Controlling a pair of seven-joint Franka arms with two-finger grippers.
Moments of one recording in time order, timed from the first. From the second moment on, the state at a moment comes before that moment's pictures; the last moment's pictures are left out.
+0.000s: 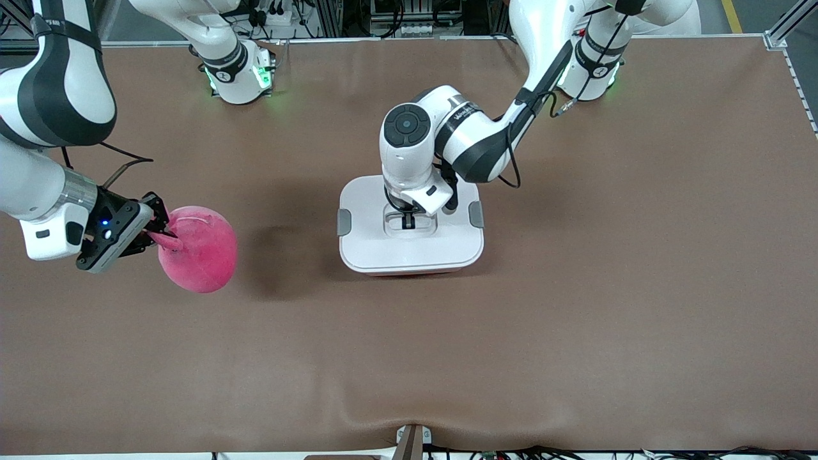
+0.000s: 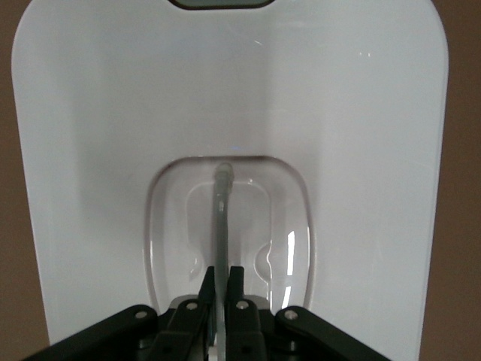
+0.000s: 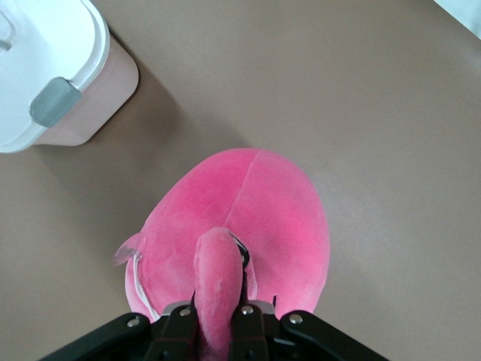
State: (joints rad) left arm -0.76 0.66 -0.09 -1.35 0.03 2.03 -2.44; right arm 0.05 0.19 -0.02 -1.66 0.22 1.83 -0.88
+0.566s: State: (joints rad) left arm -0.76 0.65 -0.09 -1.34 0.03 2.03 -2.43; right arm 0.07 0.19 -0.01 -1.66 0.22 1.79 -0.70
